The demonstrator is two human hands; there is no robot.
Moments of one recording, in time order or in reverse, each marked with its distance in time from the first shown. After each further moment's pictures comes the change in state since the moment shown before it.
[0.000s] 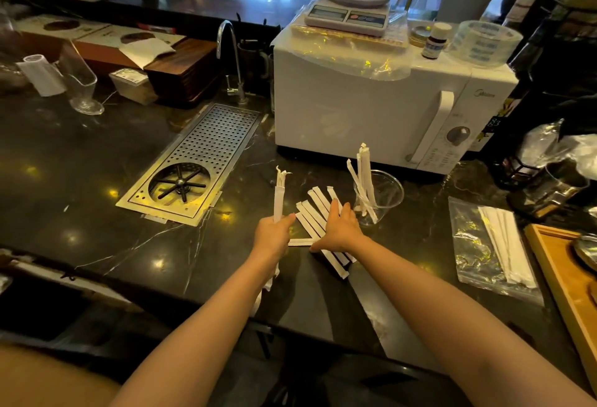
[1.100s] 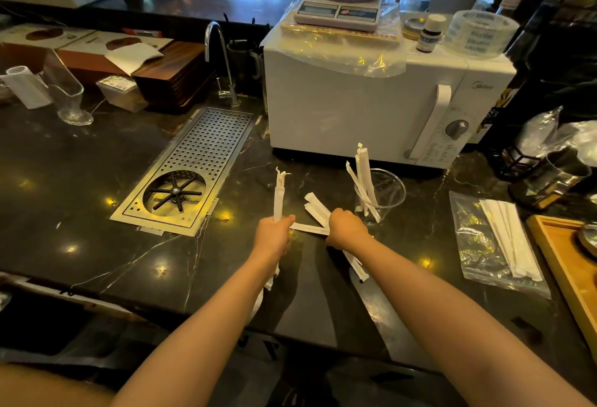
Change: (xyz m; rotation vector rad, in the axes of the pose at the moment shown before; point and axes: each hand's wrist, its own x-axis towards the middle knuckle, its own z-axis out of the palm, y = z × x) left_hand 0.019 0.001 -0.001 0.032 -0.059 -0.006; right_hand 0.005 -0.003 -0.009 -0.048 0.038 0.079
